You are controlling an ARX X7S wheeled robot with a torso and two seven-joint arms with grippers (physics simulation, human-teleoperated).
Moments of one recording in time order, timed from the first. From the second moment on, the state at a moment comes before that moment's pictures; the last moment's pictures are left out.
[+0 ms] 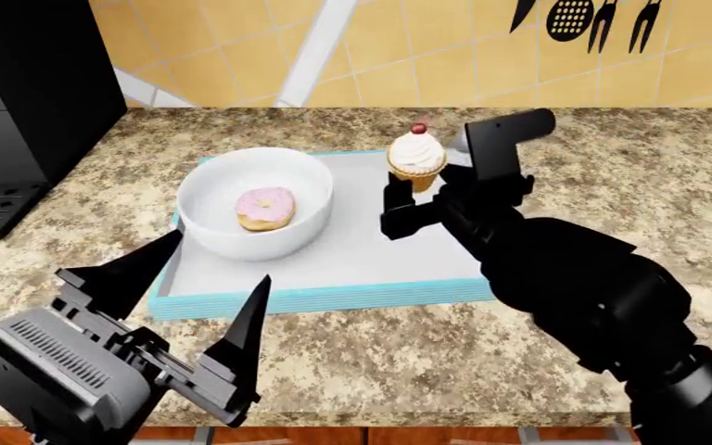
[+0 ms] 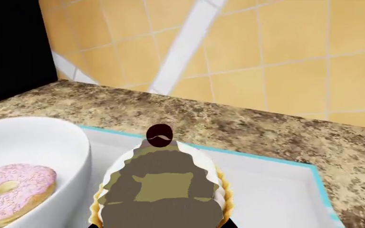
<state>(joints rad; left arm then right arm) -0.29 -1.07 0.69 0.64 -0.80 0.21 -0.38 1.04 0.47 -0.75 0.13 1.00 0.55 0.31</state>
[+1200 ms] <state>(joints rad) -0.30 -1.06 0.70 0.62 -0.79 0.18 -0.37 1.06 0.32 -0.82 0.48 0.93 0.48 0.15</state>
